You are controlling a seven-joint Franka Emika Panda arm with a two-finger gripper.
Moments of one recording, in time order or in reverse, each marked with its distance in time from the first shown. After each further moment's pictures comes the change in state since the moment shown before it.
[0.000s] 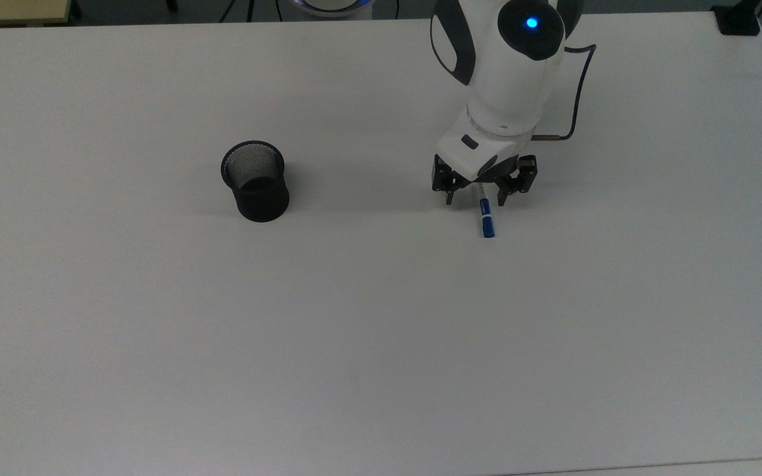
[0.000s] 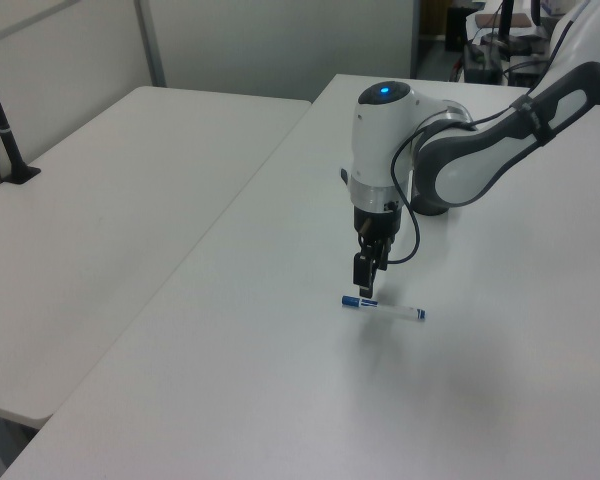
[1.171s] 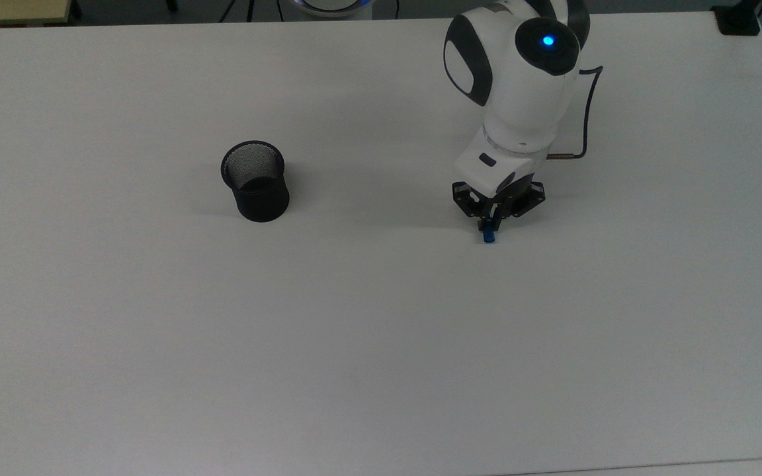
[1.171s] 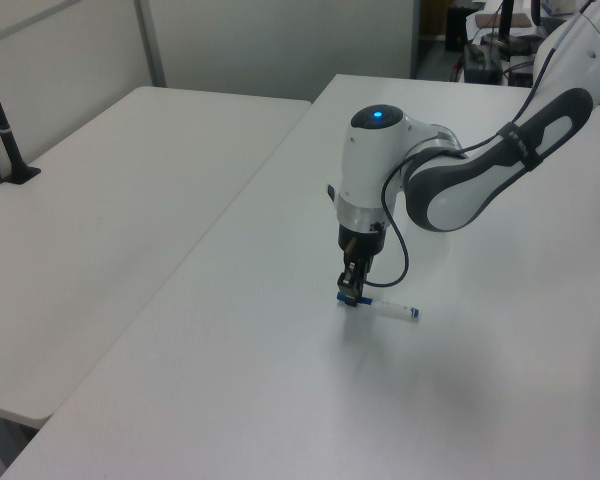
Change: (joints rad) arm 0.013 0.078 0.008 0.063 -0.047 0.089 0.029
